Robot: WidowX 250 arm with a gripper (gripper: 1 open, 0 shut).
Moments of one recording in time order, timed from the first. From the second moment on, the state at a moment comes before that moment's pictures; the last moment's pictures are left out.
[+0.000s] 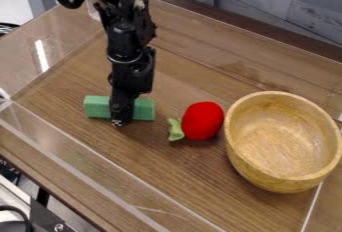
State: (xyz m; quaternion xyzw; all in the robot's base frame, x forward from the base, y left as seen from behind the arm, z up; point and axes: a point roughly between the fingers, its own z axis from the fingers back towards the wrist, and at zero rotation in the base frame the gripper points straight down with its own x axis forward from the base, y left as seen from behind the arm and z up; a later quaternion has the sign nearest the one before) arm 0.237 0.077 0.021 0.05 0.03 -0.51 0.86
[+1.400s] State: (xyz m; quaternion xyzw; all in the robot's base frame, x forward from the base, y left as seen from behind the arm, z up) arm 0.235 0.073 0.091 0.07 0.03 -0.37 0.93
